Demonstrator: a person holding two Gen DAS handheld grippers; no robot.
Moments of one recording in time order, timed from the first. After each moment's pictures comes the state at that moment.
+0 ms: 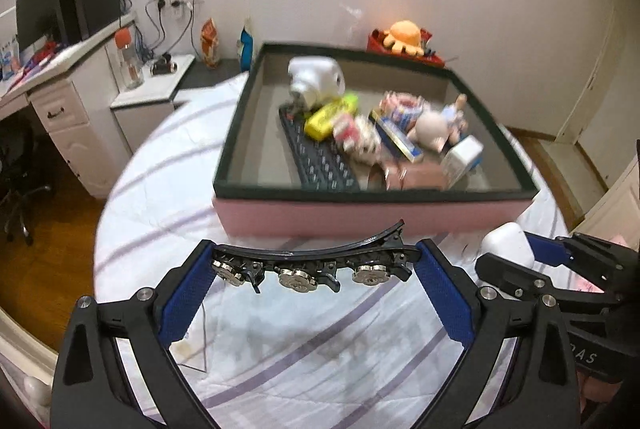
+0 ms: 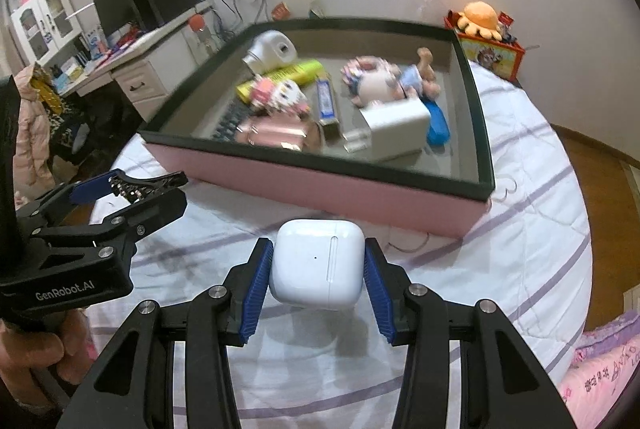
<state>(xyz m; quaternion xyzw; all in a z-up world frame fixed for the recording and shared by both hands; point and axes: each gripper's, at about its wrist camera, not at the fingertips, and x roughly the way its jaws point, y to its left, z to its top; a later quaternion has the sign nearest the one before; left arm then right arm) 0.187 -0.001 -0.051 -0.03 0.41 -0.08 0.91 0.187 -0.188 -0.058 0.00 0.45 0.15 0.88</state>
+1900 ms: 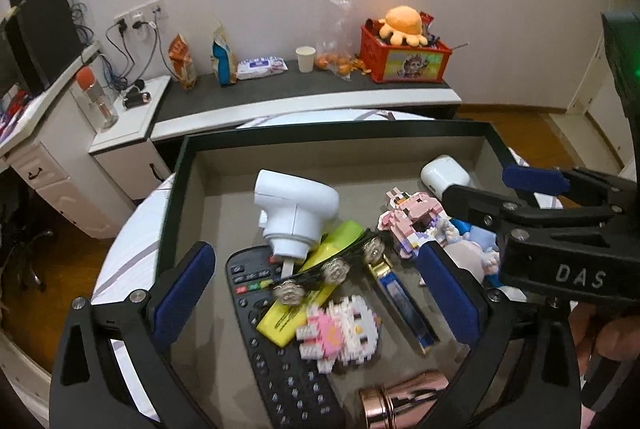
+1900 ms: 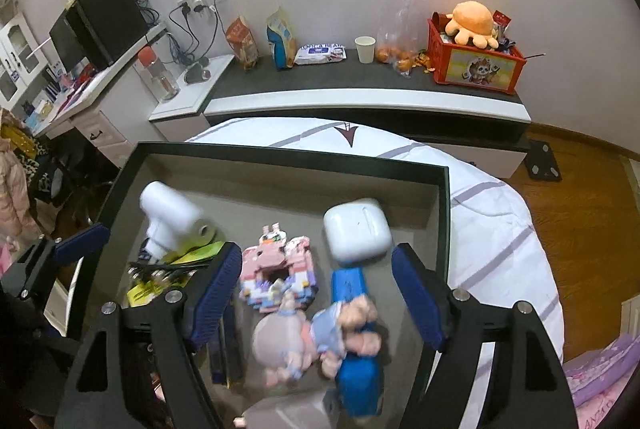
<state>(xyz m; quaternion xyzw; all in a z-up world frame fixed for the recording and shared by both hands) 0.357 -0.055 -0.036 0.03 0.44 -0.08 0.89 0.385 -0.220 -0.038 0.03 0.48 0.12 0.87</state>
